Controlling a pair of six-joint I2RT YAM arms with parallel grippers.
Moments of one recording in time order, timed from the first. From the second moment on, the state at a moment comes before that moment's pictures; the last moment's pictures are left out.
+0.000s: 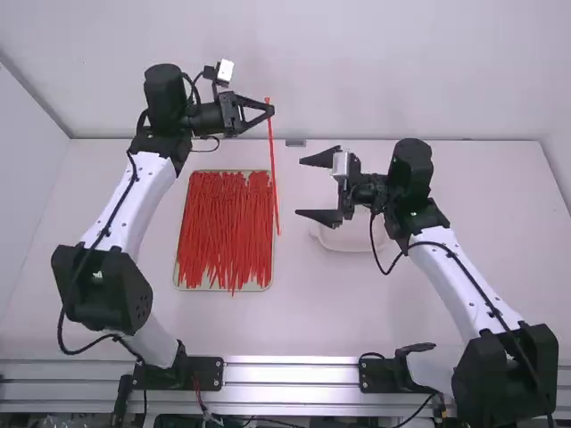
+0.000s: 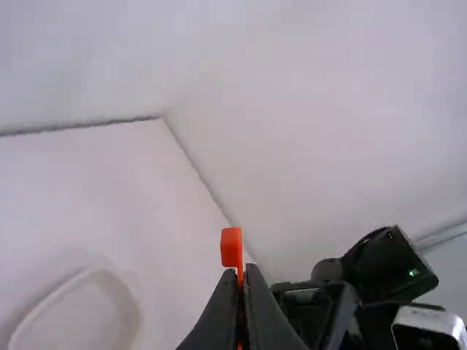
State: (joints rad) left arm -0.06 1.72 1.59 -0.03 1.17 -0.80; right arm 0.24 1.35 0.98 0.22 -1.27 -0.42
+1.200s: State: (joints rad) left arm -0.05 1.72 1.48 -0.26 1.26 -1.08; right arm 0.33 1.35 0.83 0.28 -1.48 -1.87
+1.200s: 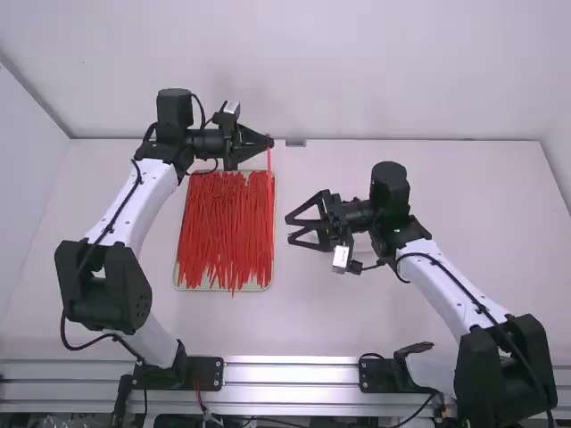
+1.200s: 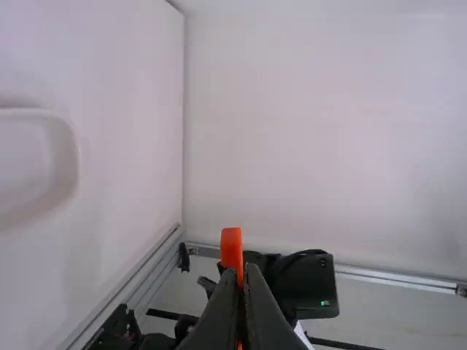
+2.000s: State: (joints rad) left arm -0.07 1.72 1.46 -0.25 1.20 -1.09; right arm 0.40 1.35 0.83 0.39 -1.50 -1.79
